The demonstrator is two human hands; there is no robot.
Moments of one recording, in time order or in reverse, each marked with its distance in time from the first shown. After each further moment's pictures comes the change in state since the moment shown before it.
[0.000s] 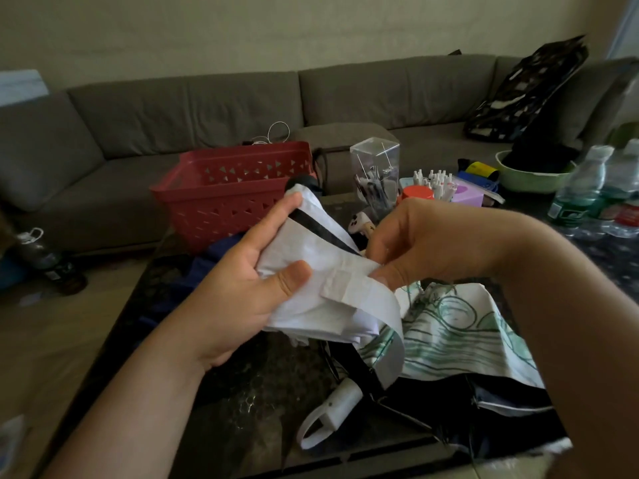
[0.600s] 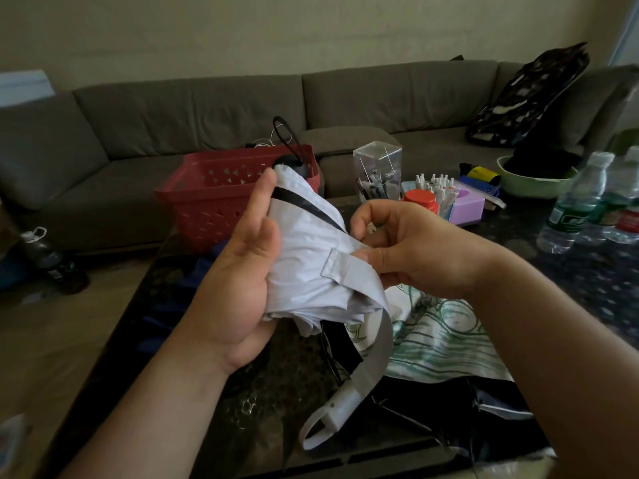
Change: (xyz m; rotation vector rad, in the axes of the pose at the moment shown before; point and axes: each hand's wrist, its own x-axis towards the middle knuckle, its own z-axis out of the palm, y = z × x) left_hand 0.001 0.007 0.020 -0.515 0.127 0.070; right_hand 0.021 0.025 0.026 0.621 0.150 -0.066
